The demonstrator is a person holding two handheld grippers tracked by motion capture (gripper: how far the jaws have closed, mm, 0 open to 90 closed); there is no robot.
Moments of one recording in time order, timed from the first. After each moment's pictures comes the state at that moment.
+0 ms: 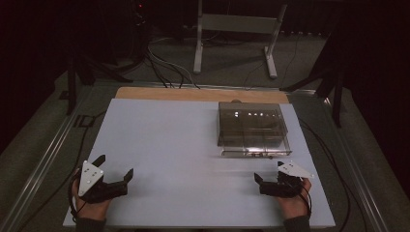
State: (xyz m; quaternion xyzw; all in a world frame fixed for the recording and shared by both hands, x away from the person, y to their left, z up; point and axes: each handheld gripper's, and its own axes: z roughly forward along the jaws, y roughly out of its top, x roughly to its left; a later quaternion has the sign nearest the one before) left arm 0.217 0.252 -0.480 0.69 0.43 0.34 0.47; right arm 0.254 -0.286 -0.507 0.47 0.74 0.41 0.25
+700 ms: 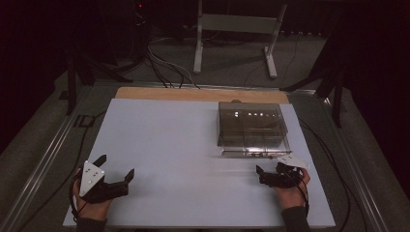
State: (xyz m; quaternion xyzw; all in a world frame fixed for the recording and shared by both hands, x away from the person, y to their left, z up) left arm 0.218 0.250 -0.479 0.69 0.43 0.34 0.47; right arm 0.284 -0.293 -0.522 0.52 0.72 0.37 0.27
